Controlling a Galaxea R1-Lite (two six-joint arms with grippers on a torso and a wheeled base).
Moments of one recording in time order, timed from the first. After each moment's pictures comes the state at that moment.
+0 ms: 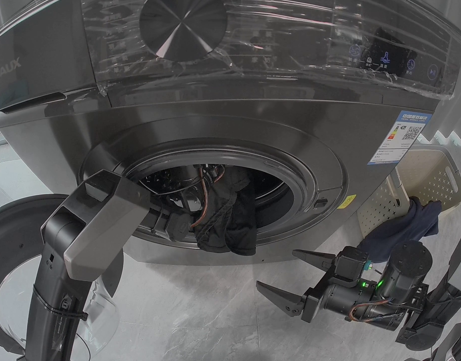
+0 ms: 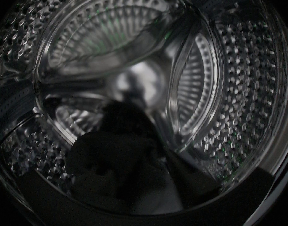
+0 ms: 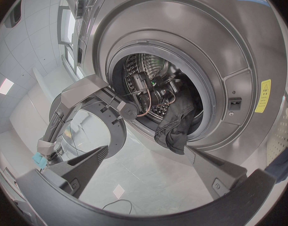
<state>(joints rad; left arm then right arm) -0.49 2.51 -1.67 -1.08 0.20 -0.22 0.82 1.87 -0.22 -1.54 0.02 0.18</state>
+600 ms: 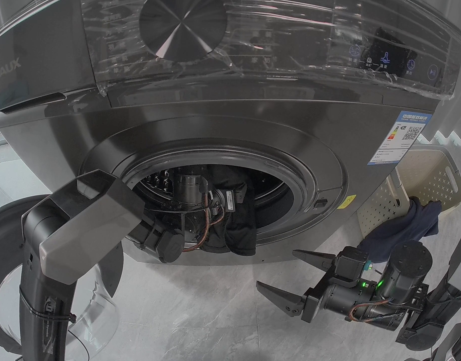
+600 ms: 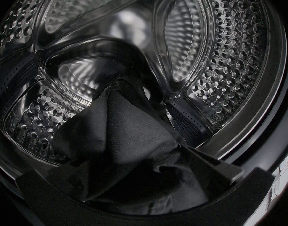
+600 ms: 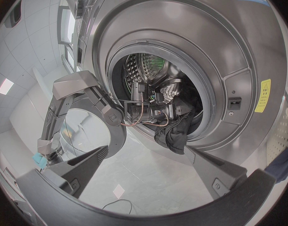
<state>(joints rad) -0.53 2.38 -1.34 -0.87 0.16 -0.20 0.82 1.87 -0.22 -1.54 0.02 0.18</state>
